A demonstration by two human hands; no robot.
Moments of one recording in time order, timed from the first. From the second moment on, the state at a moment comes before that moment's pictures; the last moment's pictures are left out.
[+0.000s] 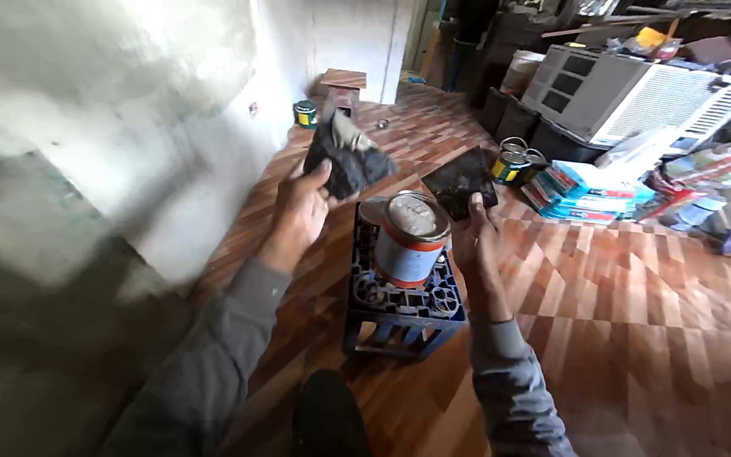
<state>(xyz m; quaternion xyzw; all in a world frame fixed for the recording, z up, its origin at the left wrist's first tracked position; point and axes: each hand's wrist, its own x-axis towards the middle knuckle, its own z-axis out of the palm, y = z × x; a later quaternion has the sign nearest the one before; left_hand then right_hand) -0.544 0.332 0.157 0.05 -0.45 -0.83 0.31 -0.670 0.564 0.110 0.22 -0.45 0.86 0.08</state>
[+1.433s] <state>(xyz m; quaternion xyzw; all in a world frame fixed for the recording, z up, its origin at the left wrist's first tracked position) -0.285 0.283 0.008 0.30 -0.31 -0.83 0.37 -0.458 0.316 -0.069 0.32 -0.57 0.64 -0.41</state>
